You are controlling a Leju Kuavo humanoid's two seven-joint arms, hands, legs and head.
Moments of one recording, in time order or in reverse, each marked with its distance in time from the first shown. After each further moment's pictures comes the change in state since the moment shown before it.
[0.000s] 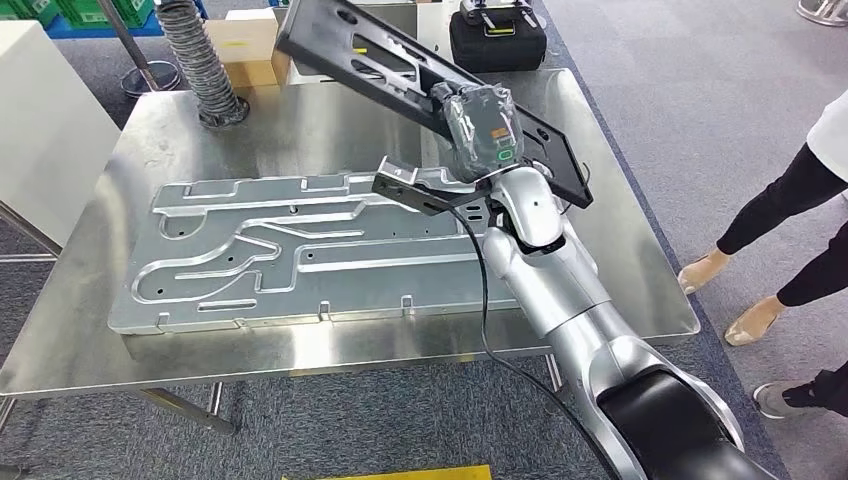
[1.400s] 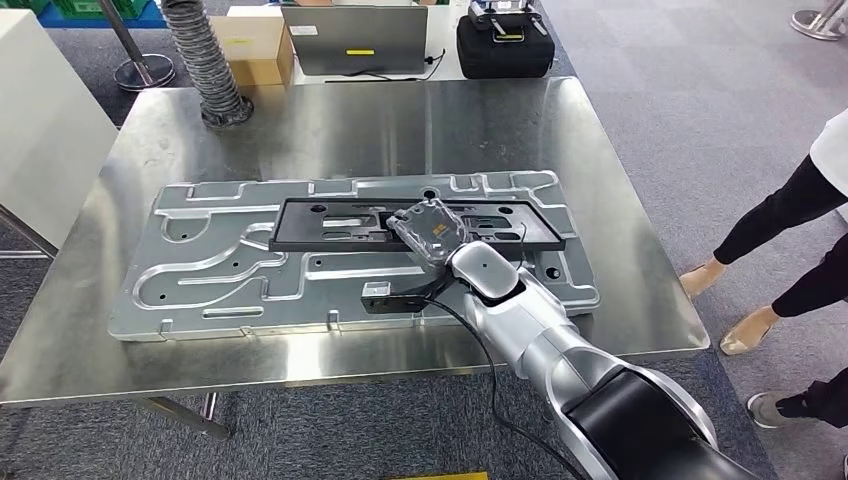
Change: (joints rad) left arm -0.020 0.000 0.000 0.000 -0.089 -0.009 0.010; right arm 0.005 0.077 0.124 0.518 0.089 0.008 -0.190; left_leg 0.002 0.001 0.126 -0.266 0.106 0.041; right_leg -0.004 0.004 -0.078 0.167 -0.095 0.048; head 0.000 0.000
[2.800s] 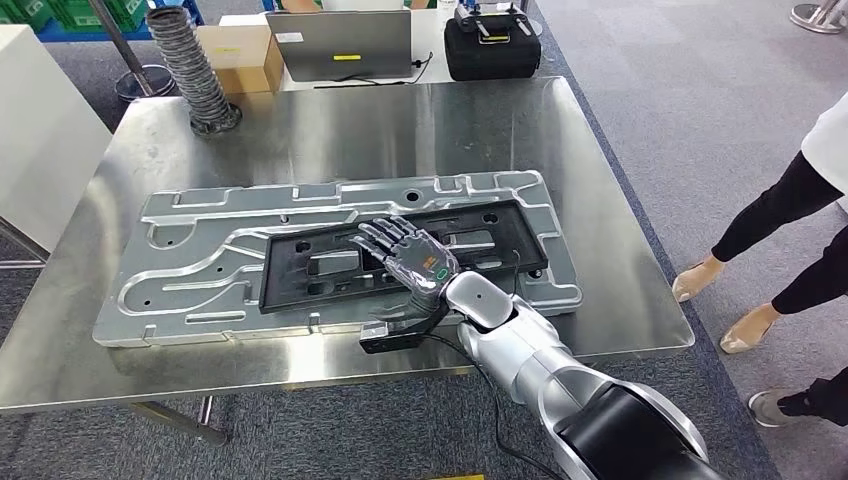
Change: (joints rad) left arm 0.014 -0.011 0.030 0.000 -0.041 0.088 -0.042; right arm 0.049 0.026 0.040 0.059 -0.015 -0.147 -0.109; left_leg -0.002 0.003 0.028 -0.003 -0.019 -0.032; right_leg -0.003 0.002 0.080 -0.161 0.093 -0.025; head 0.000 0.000
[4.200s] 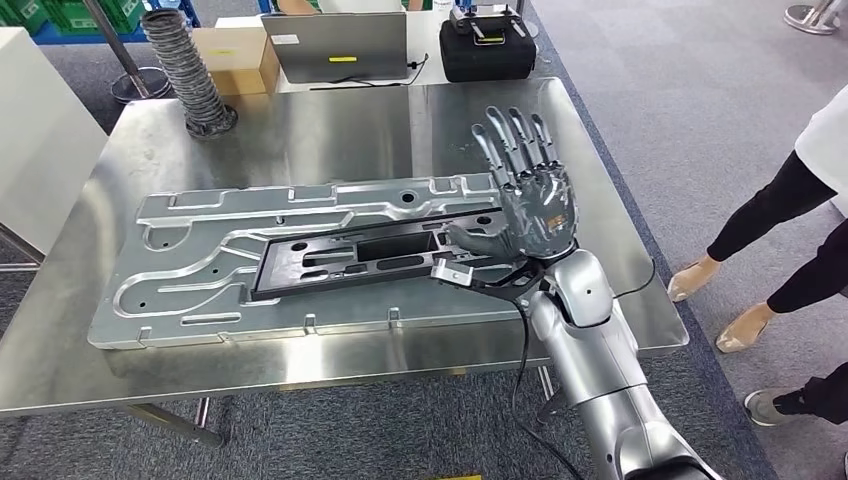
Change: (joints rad) left arm 0.012 -0.005 0.128 0.000 0.019 -0.063 -0.075; right arm 0.300 -0.169 -0.405 -0.880 0.043 -0.146 -0.019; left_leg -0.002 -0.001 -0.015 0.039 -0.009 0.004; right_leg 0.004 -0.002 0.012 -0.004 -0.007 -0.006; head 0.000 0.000
